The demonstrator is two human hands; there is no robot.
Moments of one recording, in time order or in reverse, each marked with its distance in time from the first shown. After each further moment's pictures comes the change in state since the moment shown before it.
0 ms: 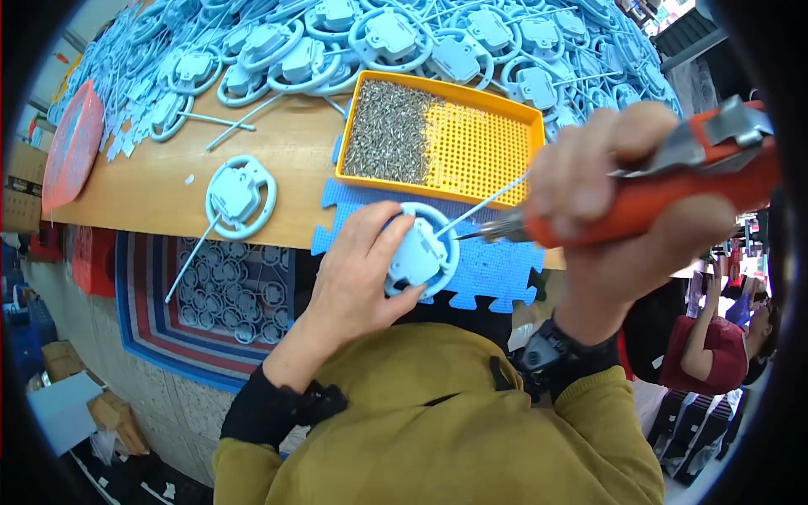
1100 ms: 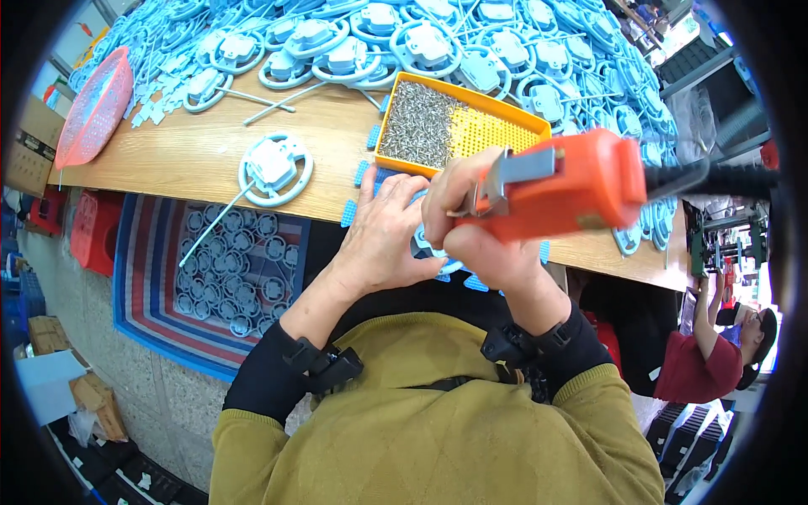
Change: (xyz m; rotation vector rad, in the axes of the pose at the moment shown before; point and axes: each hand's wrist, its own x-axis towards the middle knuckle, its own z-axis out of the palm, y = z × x) left_hand 0.008 -0.023 0.008 0.093 0.007 0.091; right_hand -0.034 0.051 0.052 -0.238 -0.059 0.205
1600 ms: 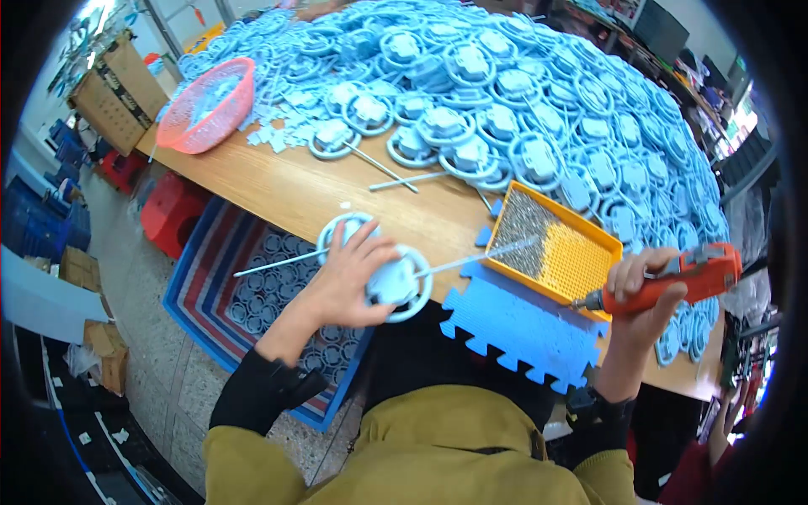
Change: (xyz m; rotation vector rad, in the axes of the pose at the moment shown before) left_hand -0.075 -0.067 -0.142 0.244 -0.113 -0.188; right_hand 0.020 -0.019 -0.057 0.188 0.147 -0.264
